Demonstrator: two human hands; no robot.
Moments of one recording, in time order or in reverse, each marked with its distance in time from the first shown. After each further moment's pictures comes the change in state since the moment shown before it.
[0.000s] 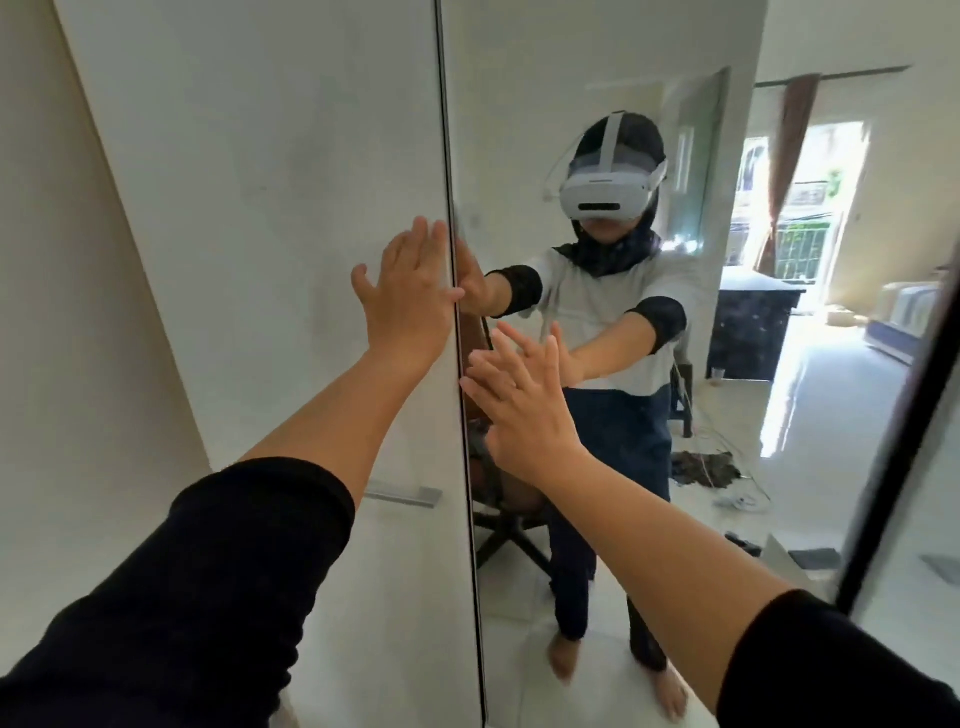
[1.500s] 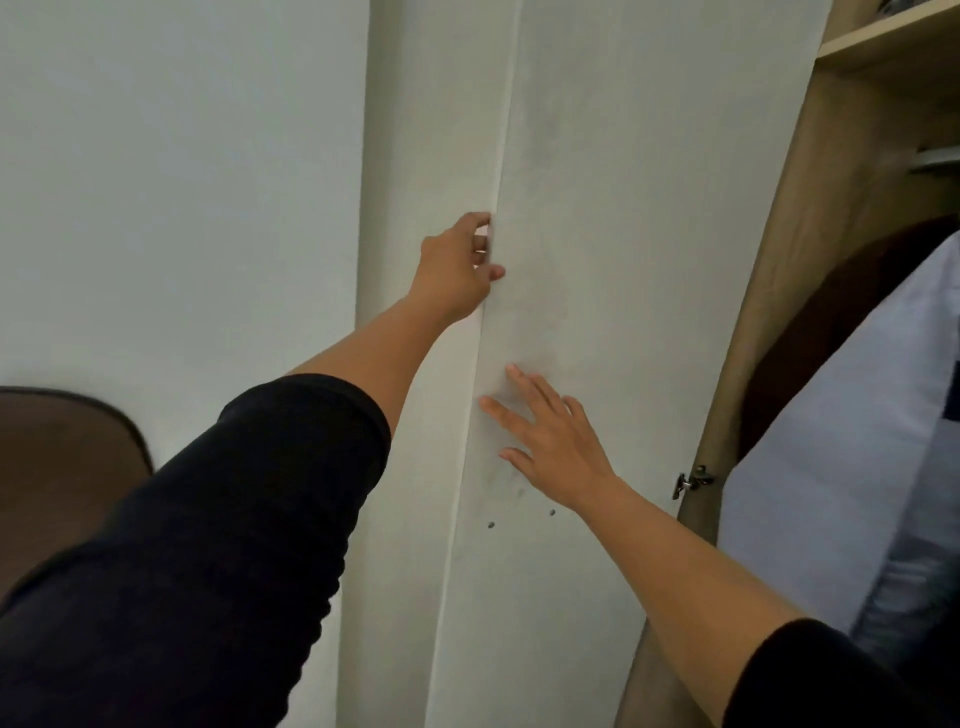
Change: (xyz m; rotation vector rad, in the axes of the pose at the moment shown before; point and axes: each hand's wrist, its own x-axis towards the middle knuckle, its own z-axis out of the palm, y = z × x) left_hand -0.144 -0.280 -0.286 0.084 0.372 -0.692; right_hand 0.107 -0.337 -0.159 0.915 0.463 -0.856
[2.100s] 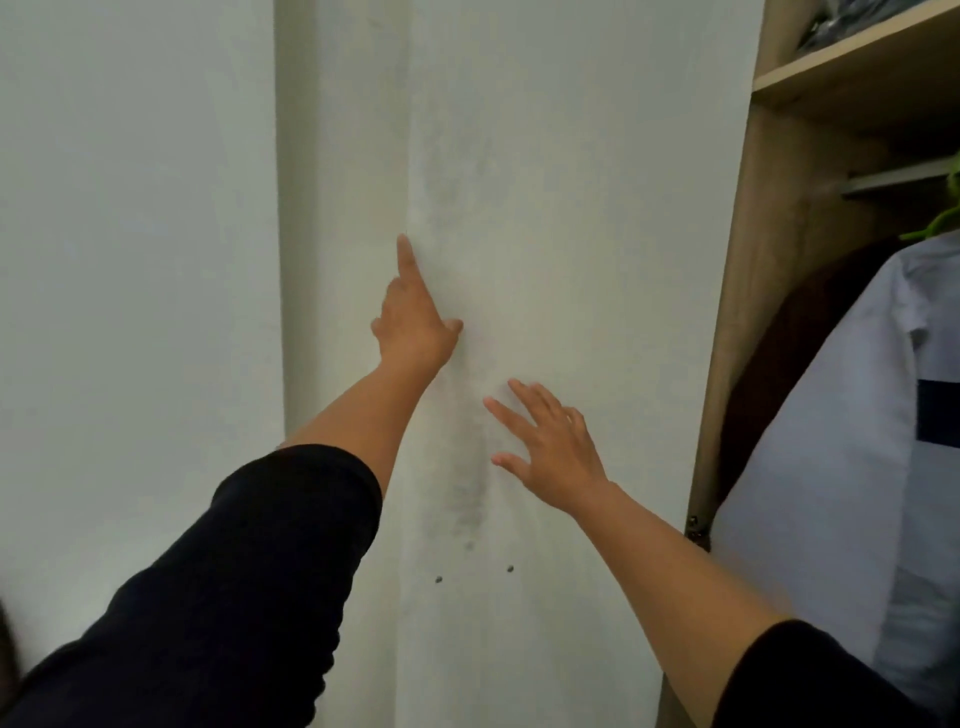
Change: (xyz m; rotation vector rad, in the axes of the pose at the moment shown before) left_hand 0.076 -0.038 0.057 0.150 0.084 -0.136; right_hand 0.071 0.071 0.024 0.076 -0.035 0.261
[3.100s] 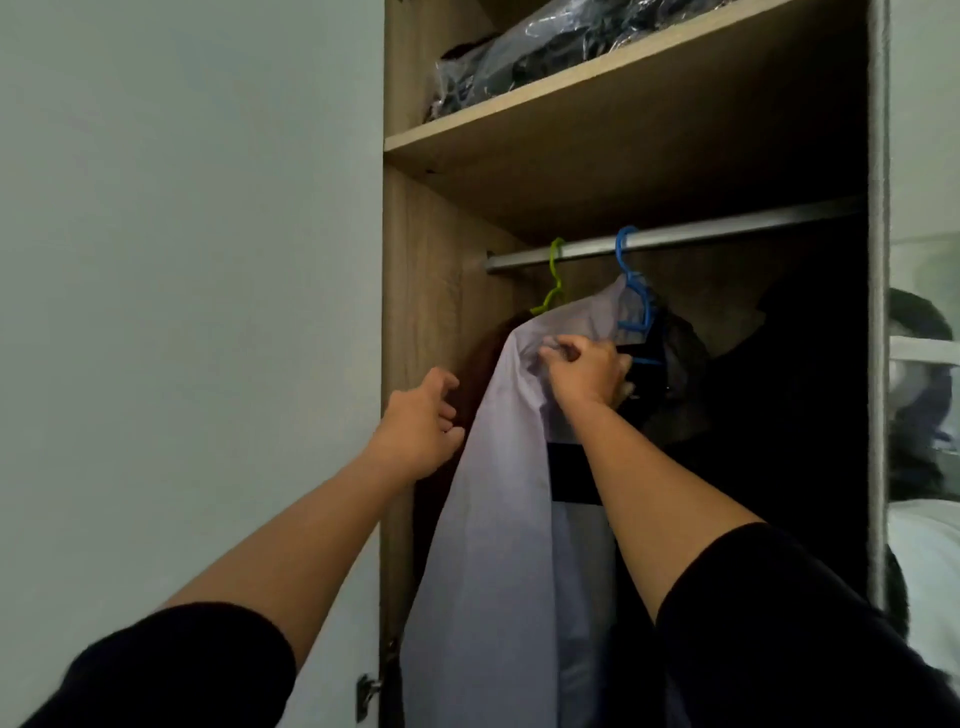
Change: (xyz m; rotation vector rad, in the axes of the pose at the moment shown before) left_hand -0.051 0.228 0.264 -0.476 -0.603 0.534; right_hand -0.027 0.344 -0.182 0.058 0.744 1.051
